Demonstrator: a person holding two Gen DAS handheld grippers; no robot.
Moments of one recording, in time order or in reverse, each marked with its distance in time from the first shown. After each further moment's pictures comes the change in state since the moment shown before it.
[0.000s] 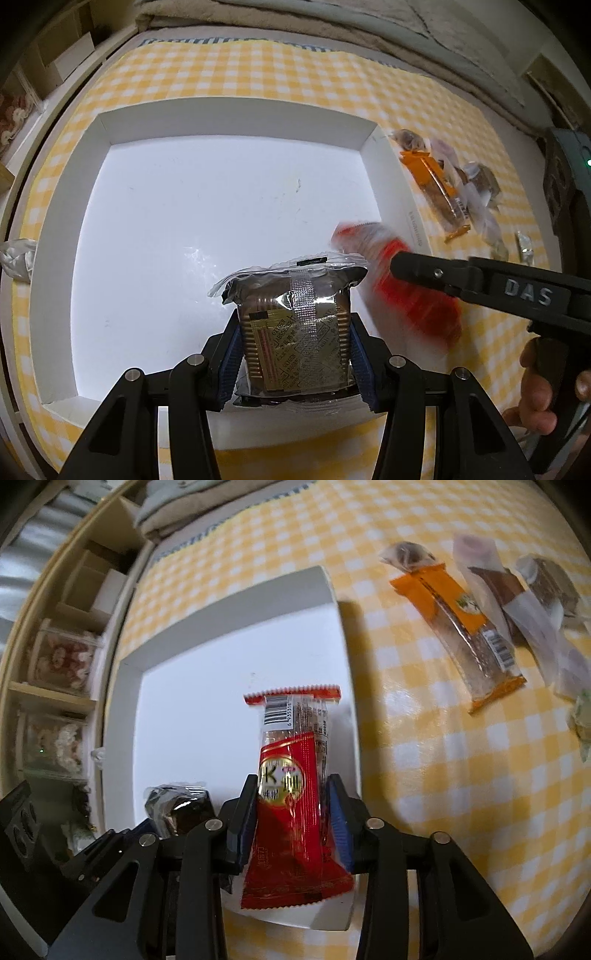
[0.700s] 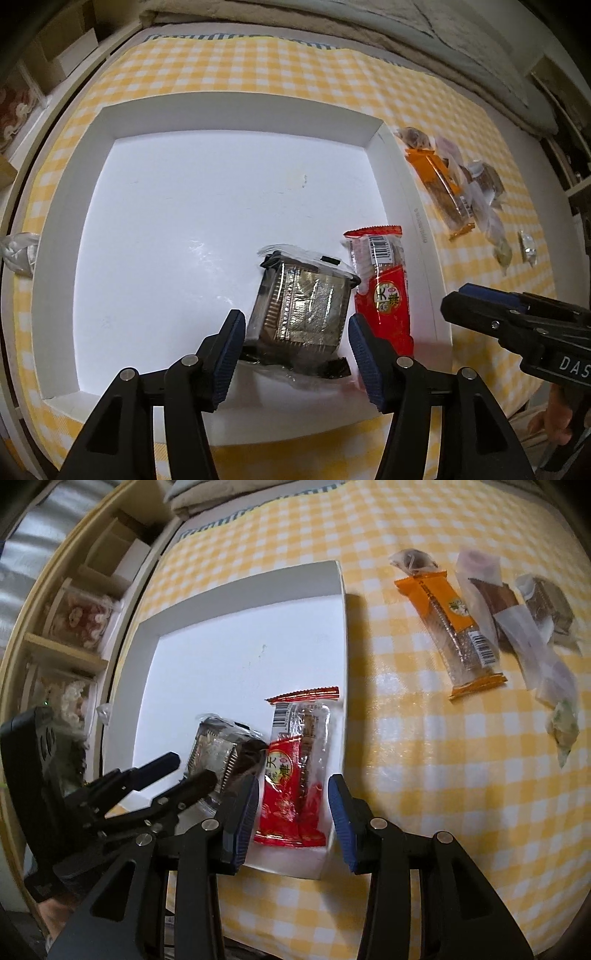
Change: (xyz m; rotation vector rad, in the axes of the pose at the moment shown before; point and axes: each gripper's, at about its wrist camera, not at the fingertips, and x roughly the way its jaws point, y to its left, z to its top) left arm 0.003 0.000 -0.005 -0.012 0.000 0.014; right arm -0.027 0.001 -0.025 -0.158 0.018 0.000
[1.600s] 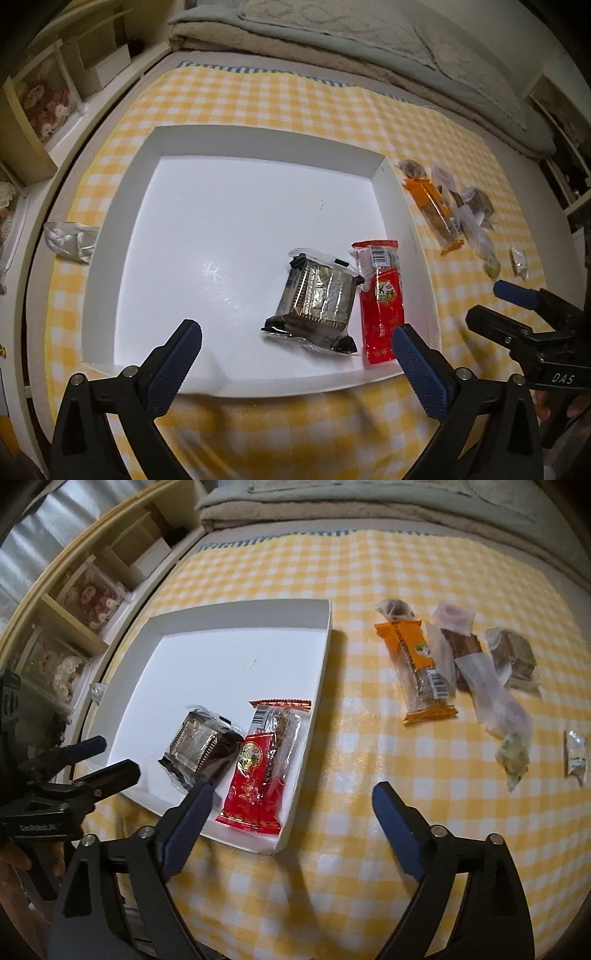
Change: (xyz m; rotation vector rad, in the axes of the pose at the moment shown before) left arm -0.073 0.015 -0.038 -0.026 -0.124 0.027; right arm -0.036 0.003 -0.029 -0.175 -0.157 -0.117
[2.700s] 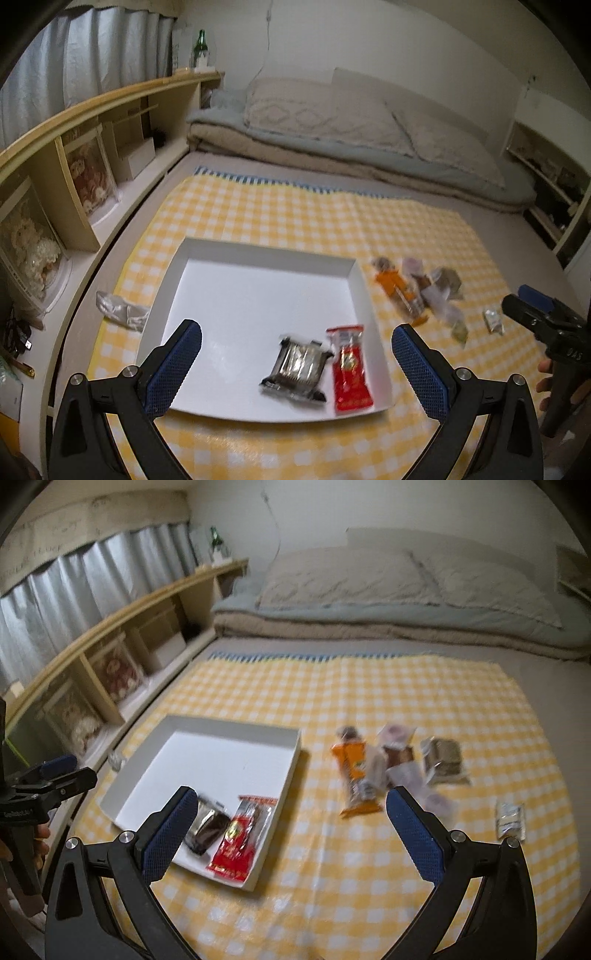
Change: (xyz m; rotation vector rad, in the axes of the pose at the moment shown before) left arm -0.129 -0.019 -0.046 0.032 -0.389 0.003; right arm -0.118 -0.020 -0.008 -0.057 -0.438 -0.051
